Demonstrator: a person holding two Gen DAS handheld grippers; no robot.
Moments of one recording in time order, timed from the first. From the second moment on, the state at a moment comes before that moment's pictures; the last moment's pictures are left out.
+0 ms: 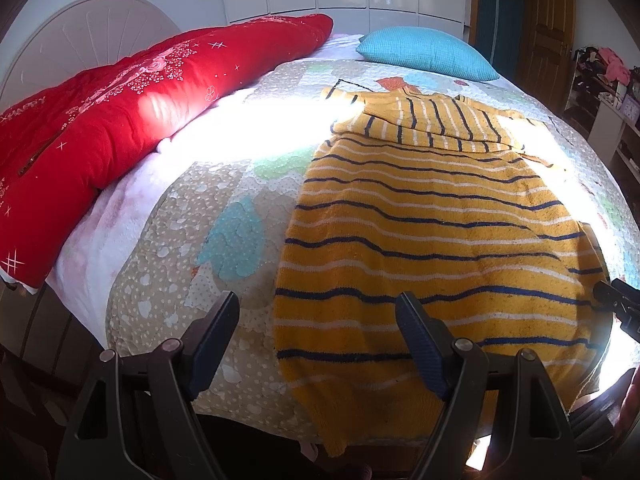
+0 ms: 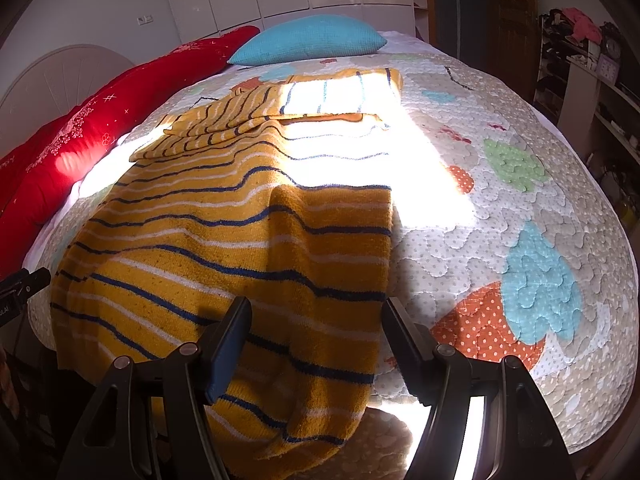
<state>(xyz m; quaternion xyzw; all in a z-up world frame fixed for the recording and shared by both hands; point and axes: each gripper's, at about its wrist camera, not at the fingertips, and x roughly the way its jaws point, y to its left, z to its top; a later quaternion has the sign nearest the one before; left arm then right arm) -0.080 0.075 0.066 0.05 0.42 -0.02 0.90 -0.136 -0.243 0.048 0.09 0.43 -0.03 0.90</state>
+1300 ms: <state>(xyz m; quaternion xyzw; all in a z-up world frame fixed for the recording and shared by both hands) -0.075 0.071 0.051 0.07 0.43 -0.02 0.90 -0.132 -0.240 0.031 0.09 0.43 -0.04 0.90</state>
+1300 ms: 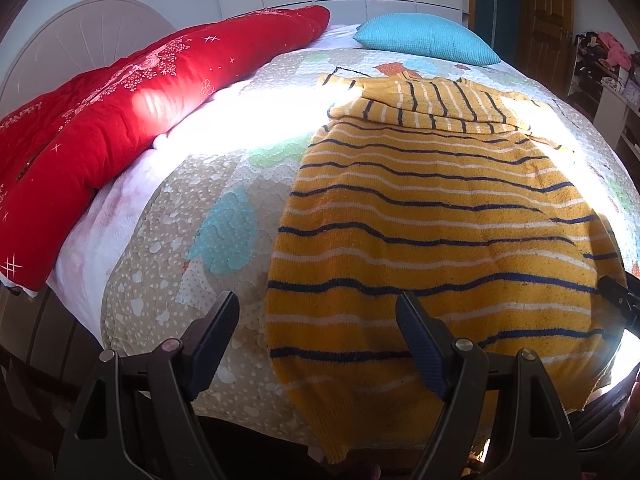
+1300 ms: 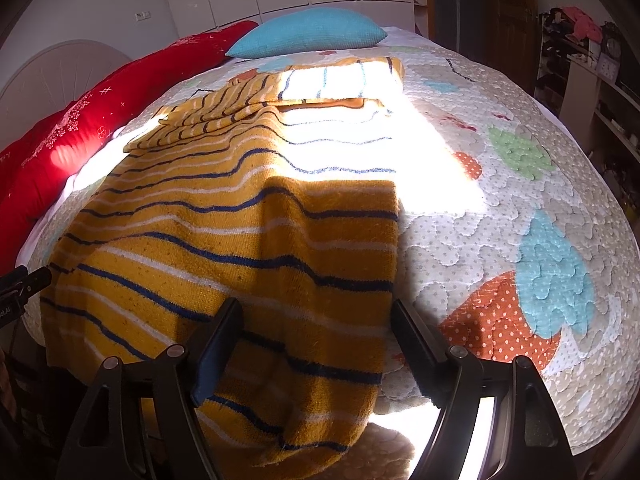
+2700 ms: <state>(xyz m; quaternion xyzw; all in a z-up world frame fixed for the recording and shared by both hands) -0.075 0.092 0.040 0.02 0.45 -0.03 0.89 -0.135 -0.235 0.029 0.07 0.43 -0.03 0.90</state>
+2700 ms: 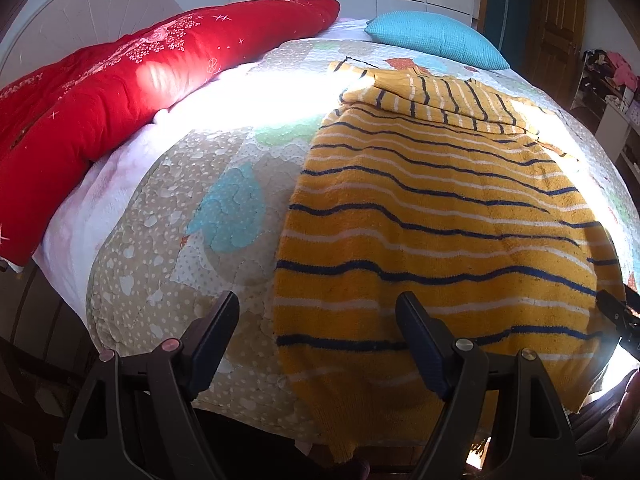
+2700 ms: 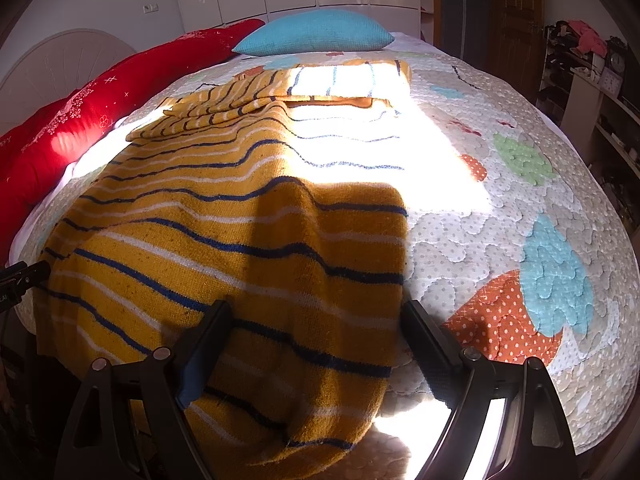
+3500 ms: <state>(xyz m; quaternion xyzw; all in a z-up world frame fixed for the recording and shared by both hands) -0.090 0.116 0.002 -0.12 0.49 -0.15 0.85 -0.177 -0.227 -0.002 0.15 0.50 0.05 0.85</state>
